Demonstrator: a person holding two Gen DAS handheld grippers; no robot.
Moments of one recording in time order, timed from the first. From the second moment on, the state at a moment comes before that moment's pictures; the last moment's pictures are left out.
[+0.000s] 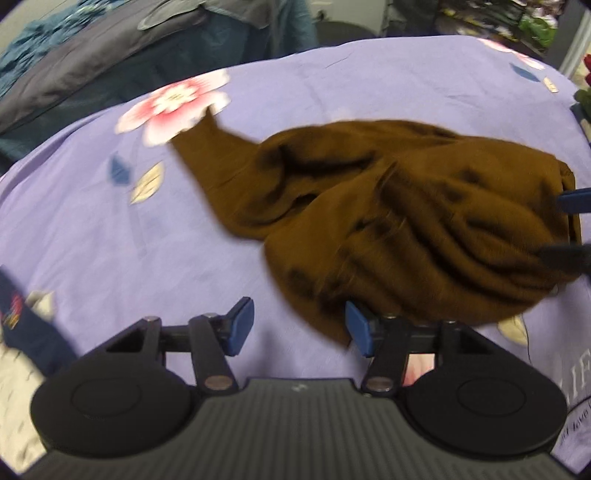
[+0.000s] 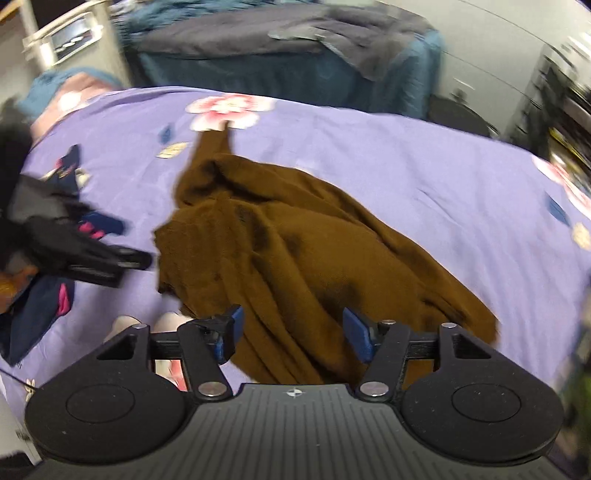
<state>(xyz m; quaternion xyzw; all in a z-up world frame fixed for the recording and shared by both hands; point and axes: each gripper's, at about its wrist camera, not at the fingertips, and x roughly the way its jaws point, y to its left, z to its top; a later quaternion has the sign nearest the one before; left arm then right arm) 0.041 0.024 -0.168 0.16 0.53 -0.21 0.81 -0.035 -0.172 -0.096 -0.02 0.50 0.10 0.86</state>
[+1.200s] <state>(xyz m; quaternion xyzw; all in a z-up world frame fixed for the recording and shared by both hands) -0.102 0.140 -0.123 0.08 0.62 -0.26 0.74 -0.218 -0.213 -0.071 0.06 0.64 0.09 0.76</state>
